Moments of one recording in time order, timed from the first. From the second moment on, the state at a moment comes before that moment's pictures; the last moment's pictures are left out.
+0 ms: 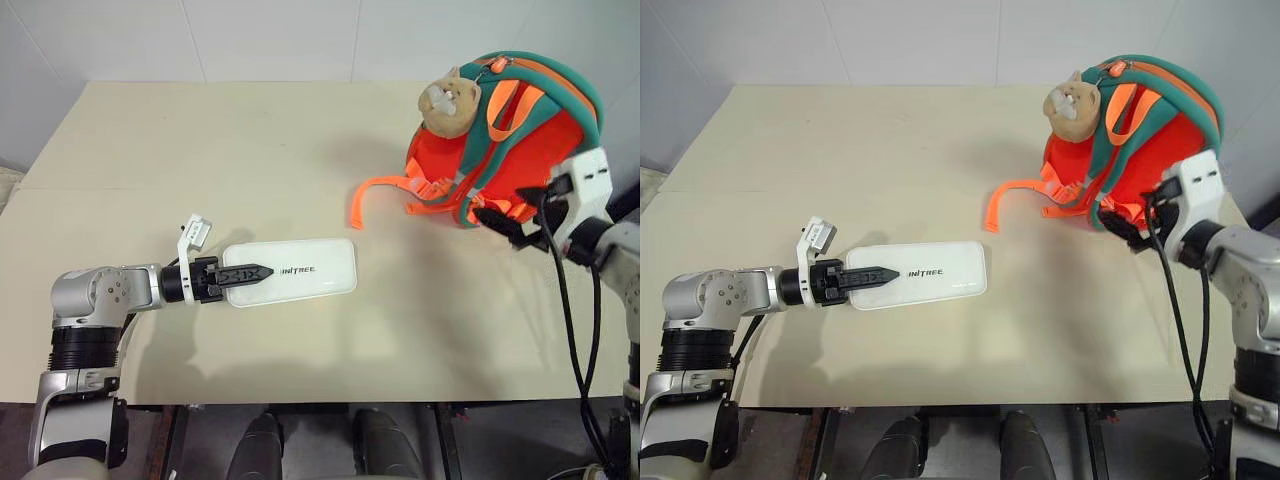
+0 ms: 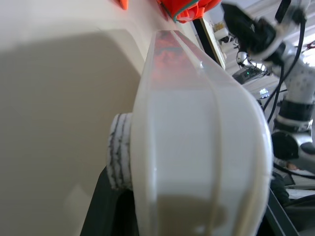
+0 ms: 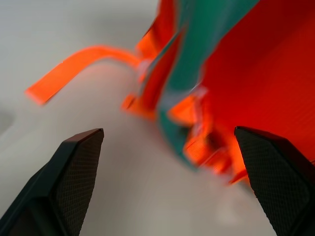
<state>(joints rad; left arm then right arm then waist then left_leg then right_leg) -0.57 0.64 0.15 0.20 -0.73 1.25 -0.98 -0.56 -0.79 -0.29 -0.06 0.43 0.78 0.60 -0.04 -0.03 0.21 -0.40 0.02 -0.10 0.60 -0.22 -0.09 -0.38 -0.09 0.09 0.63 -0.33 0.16</state>
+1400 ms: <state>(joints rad) -0.57 0.74 0.40 0.23 -0.81 1.01 -1.04 -0.60 -0.63 -0.26 -0.27 1.25 1.14 0.79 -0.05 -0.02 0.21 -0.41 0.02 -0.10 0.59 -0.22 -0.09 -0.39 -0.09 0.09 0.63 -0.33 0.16</state>
